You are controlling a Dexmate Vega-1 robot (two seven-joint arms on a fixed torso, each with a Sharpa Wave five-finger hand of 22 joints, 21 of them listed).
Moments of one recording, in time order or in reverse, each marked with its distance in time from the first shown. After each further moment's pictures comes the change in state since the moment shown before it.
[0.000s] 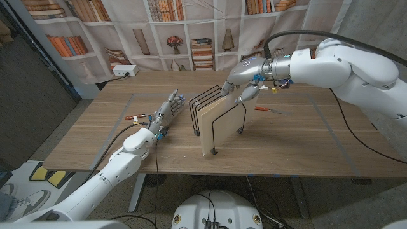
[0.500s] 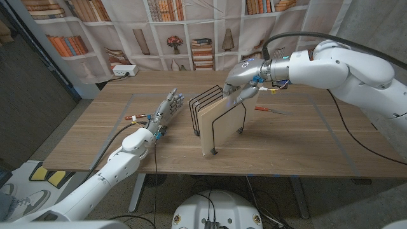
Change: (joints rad) left arm 0.004 0.008 -0.007 -0.013 0.000 -0.003 0.005; left_hand 0.000 0.000 -0.003 -0.003 -0.004 0.000 0.000 0.000 0.000 0.000 0.000 -0.009 0.000 0.000 0.000 -0.004 0.000 -0.005 0.005 -0.004 0.000; right arm -0.003 0.012 -0.004 0.034 -0.003 0.051 -0.040; right_hand 0.185 0.100 -0.305 0.026 0.029 0.245 -0.001 0.022 0.023 0.220 0.007 -0.010 0.009 0.149 -0.048 0.007 0.009 -0.146 0.024 0.474 -0.028
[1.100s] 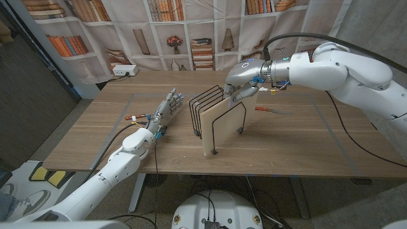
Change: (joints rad) left arm 0.001 -0.009 -0.004 0.009 -0.001 -0.006 0.006; left_hand 0.000 0.000 -0.004 0.004 0.000 0.000 0.000 0.000 0.000 -0.005 -0.005 0.000 0.000 0.000 0.000 0.000 0.000 0.000 0.000 0.000 0.000; right arm -0.017 0.008 0.010 0.019 -0.007 0.022 -0.034; right_hand 0.103 0.027 0.035 -0.035 -0.043 0.097 0.014 0.027 0.008 0.102 0.004 0.031 0.012 0.090 -0.044 0.049 0.025 0.069 -0.004 0.060 0.002
